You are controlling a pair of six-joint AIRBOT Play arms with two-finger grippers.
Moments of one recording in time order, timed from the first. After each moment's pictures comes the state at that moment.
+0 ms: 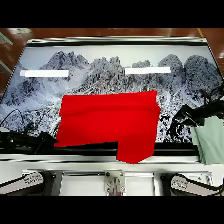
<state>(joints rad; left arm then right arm) 0.64 -1.31 0.53 1.00 -1.32 -1.17 -0.46 -1.39 1.09 -1.14 1.42 1.38</state>
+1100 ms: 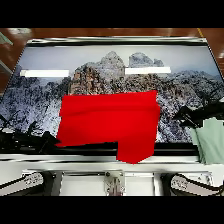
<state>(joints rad) 0.60 -1.30 0.48 1.00 -1.21 -1.16 -0.47 -1.38 1.05 -1.13 1.42 1.37</state>
